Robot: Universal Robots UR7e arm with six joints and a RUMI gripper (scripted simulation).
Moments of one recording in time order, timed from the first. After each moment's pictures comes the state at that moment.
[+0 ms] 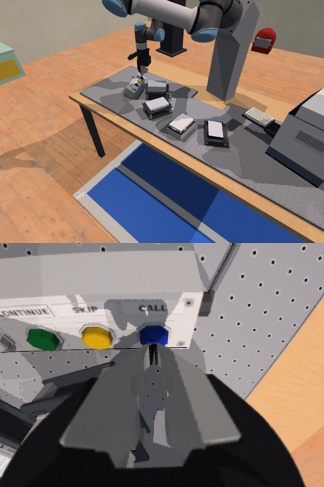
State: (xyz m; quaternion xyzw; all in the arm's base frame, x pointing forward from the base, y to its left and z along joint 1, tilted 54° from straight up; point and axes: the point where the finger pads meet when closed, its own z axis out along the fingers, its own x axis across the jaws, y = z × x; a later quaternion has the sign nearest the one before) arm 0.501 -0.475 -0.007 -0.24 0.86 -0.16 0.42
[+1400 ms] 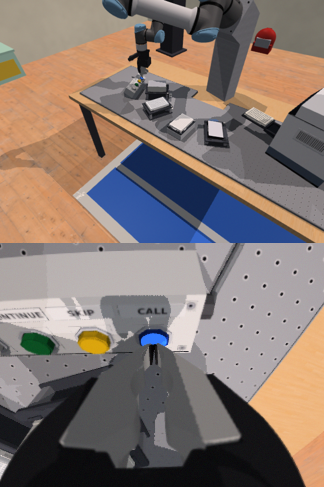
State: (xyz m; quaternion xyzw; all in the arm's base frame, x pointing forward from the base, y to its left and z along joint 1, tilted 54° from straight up) arm 0.508 -0.476 -0.012 -0.24 0.86 -0.16 0.42
